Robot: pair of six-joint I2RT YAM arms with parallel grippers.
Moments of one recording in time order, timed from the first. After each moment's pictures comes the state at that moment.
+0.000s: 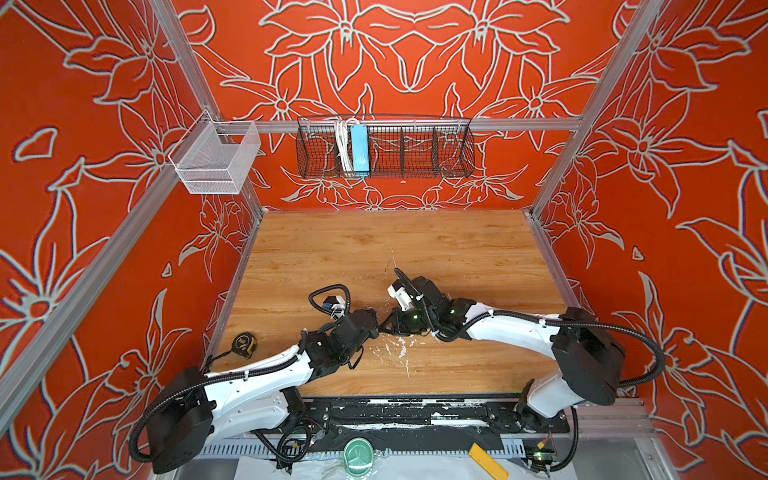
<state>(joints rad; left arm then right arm) -0.88 1.05 0.48 -0.14 -0.41 -1.47 0.89 1.57 0.91 -0.07 -0.41 0.89</state>
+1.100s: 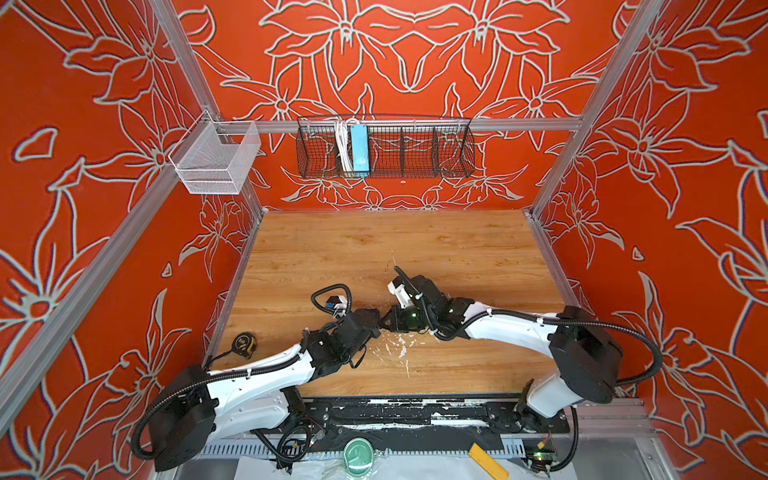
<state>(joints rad) -0.88 1.05 0.48 -0.10 -0.38 -1.52 0.89 1.58 0.92 -0.05 -0.36 0.88</state>
